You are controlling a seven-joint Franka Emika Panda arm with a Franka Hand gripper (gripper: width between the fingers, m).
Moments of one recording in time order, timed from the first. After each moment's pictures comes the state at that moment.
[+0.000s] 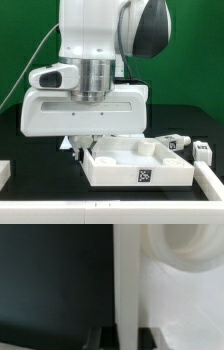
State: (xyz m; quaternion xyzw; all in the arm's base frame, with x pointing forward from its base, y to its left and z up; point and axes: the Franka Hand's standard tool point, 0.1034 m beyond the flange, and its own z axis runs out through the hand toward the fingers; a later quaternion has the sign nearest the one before) arm 0.577 -0.068 0.058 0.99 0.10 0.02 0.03
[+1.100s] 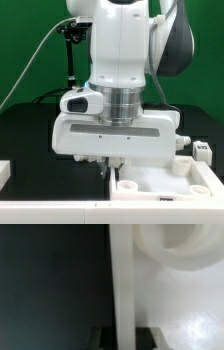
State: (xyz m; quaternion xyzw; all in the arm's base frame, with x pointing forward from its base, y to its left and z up) arm 0.575 -0.020 0.021 1.00 -0.03 0.00 0.02
